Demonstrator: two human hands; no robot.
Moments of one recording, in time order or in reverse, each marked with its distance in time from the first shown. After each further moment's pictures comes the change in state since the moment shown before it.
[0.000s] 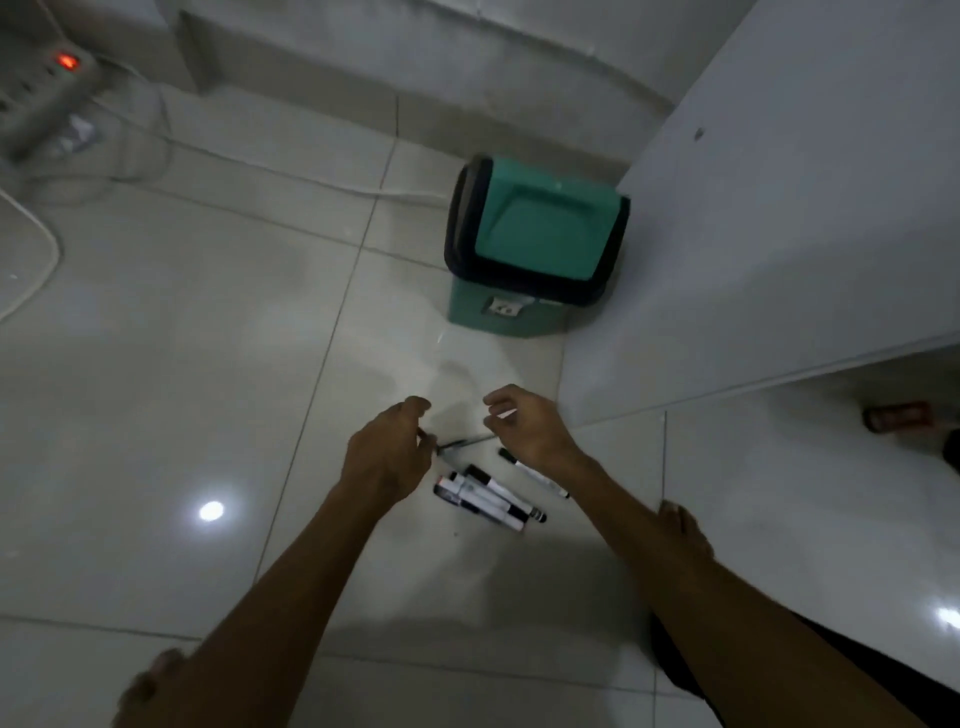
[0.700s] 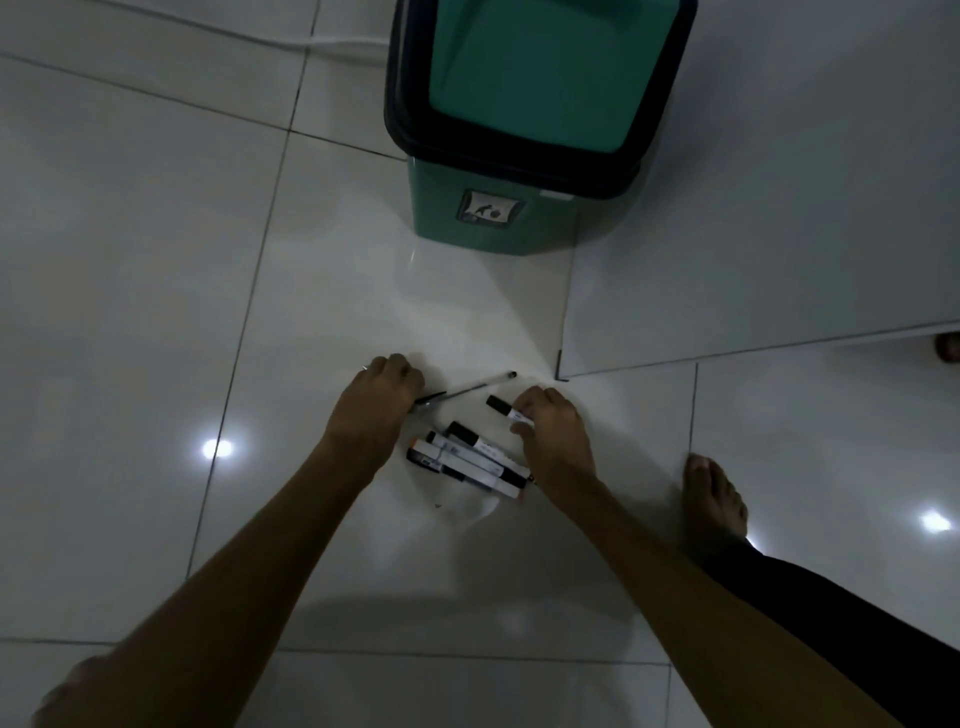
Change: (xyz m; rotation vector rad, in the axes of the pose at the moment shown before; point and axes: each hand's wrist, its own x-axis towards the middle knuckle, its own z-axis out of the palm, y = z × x) left_hand 0.068 -0.037 0.099 0.434 -0.151 0.269; right_hand 0.021 0.136 0.049 -0.336 0.106 0.025
